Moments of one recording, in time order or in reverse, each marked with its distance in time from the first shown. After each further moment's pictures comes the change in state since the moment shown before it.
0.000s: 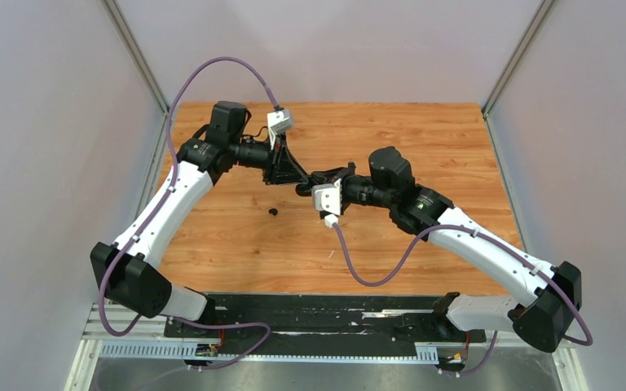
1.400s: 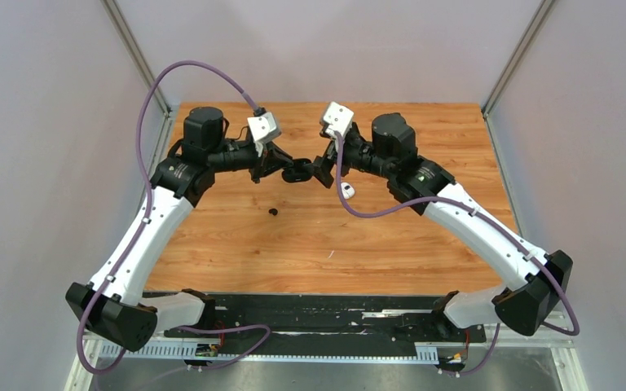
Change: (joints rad) left arm 0.003 -0.197 -0.064 0.112 -0.266 0.146; right arm -0.070 0.117 0.271 -0.052 0.113 0.756
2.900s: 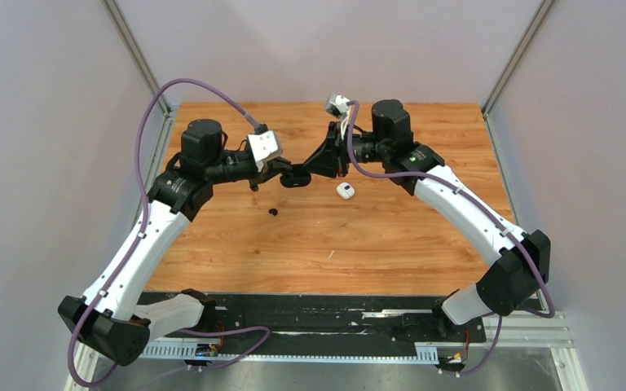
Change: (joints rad) left arm -0.047 -0.091 -0.101 0.052 -0.060 0.142; right arm -0.153 0.148 0.036 0.037 -0.532 0.471
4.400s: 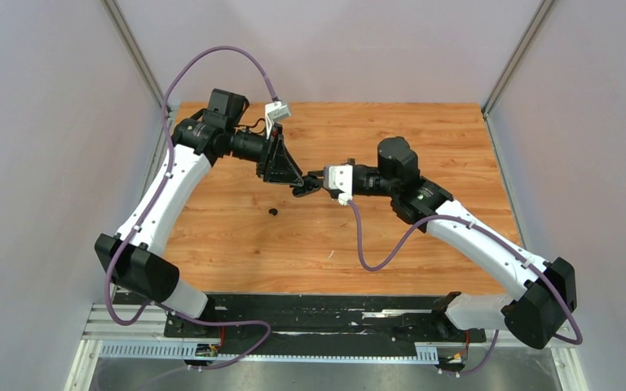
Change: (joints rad) left arm 0.066 0.385 0.396 -0.504 0.396 -0.260; right arm 0.111 -0.225 -0.312 0.151 0.153 -0.947
